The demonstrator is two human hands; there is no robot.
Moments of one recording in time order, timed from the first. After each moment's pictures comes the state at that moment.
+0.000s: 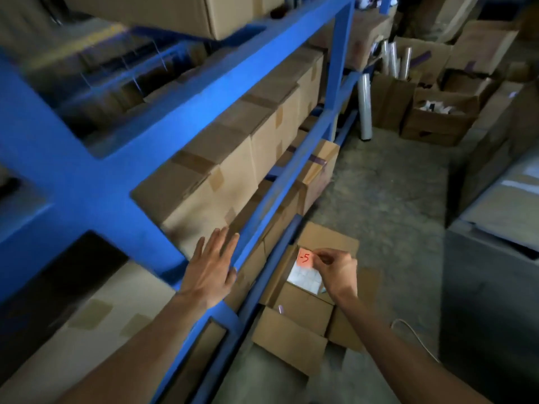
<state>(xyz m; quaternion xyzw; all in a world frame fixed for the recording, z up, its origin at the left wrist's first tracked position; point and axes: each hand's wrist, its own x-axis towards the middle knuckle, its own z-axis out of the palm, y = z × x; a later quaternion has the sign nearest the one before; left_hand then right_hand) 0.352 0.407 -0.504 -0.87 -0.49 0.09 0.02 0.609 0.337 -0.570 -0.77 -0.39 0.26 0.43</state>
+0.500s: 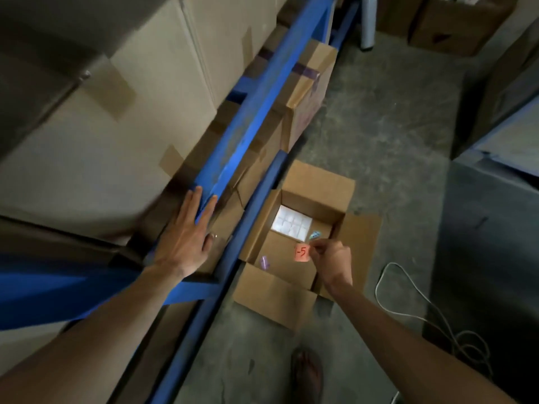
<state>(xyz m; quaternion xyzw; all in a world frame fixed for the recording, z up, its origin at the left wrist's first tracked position) 0.386 0.486 -0.681 -0.86 -0.50 0.09 -0.08 0.643 0.353 -0.758 -0.84 -0.33 0.33 0.26</state>
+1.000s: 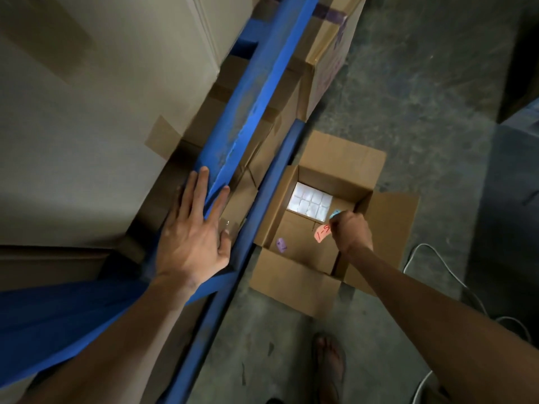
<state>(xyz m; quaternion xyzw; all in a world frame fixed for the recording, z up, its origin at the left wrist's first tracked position) 0.383 0.488 -0.712 -0.87 -0.48 0.08 0.03 0.656 0.414 -0.835 -0.86 -0.40 0.31 0.03</state>
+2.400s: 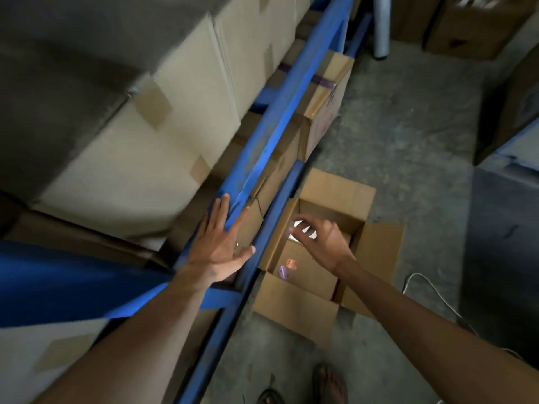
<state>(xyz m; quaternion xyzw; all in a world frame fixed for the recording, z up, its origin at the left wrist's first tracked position) 0.386 0.486 -0.686 -0.86 -0.49 0.13 -0.09 0.615 0.408 -0.713 -0.71 -0.50 0.38 0.30</state>
